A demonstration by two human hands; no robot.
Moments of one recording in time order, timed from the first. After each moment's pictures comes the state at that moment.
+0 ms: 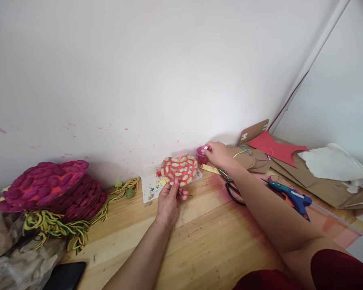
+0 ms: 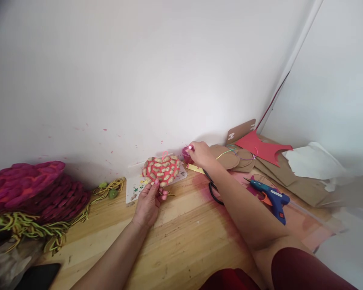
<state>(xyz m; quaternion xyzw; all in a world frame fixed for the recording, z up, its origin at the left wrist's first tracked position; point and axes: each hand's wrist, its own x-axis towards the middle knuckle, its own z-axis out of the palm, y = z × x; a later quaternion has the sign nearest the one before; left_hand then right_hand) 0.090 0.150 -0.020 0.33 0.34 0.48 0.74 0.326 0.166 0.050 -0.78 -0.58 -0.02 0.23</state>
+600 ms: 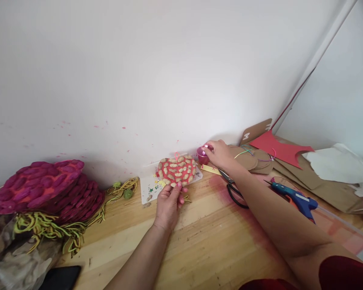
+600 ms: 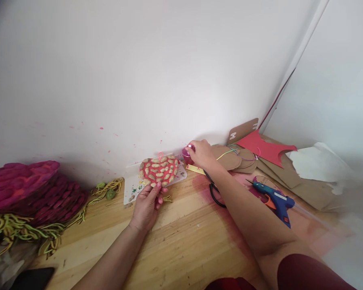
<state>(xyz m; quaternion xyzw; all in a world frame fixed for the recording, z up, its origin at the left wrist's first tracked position) 0.088 0.147 -0.022 0.38 0.35 0.46 0.72 0.326 0.166 0.049 -0.77 -0.58 -0.05 0.25</state>
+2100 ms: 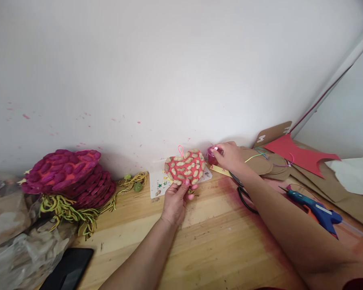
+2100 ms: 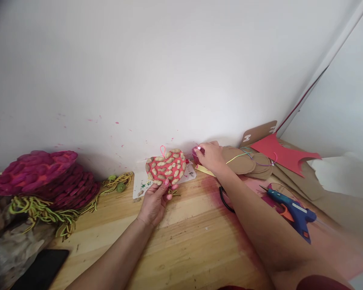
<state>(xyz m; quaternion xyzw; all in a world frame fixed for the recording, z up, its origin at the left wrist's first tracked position) 0.088 0.151 -0.020 0.26 0.31 0.48 0.77 0.322 0.174 0.036 -0.78 -0.58 -0.06 0.24</state>
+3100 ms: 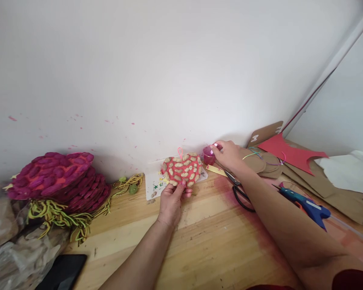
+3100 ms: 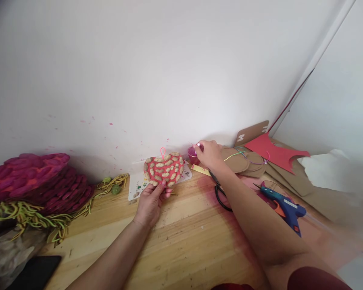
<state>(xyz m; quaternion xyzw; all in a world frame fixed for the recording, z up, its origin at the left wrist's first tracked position) 0.090 0.153 -0.025 0.31 0.35 0.50 0.73 0.329 0.171 0.043 -0.79 -0.53 -0.08 0.29</state>
